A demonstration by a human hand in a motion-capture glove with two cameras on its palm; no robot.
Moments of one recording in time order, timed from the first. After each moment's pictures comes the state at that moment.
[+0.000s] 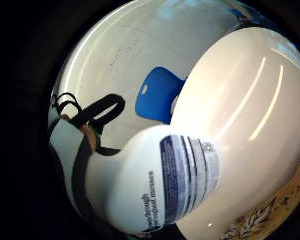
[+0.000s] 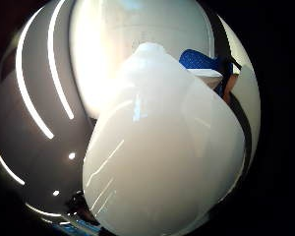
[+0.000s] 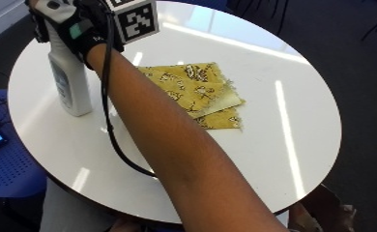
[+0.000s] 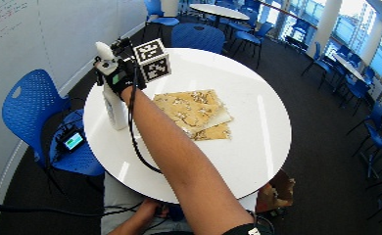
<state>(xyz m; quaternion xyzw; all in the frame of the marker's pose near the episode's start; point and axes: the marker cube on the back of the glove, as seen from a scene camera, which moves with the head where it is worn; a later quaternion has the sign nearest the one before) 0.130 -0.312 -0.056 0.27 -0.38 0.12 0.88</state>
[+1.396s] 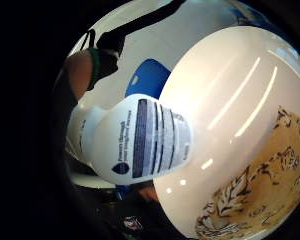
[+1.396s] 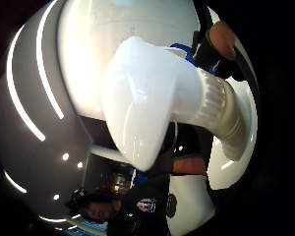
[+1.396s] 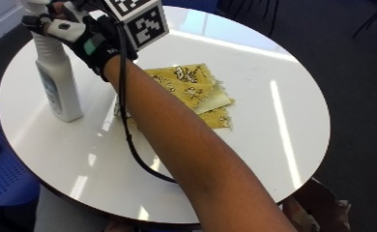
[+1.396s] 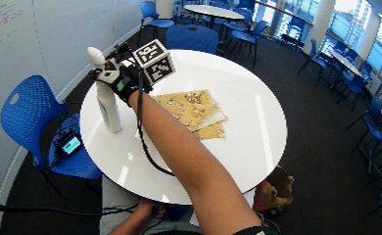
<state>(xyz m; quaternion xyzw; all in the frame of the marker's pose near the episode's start) 0.136 -0.285 -0.037 0.20 -0.34 0.14 0.91</state>
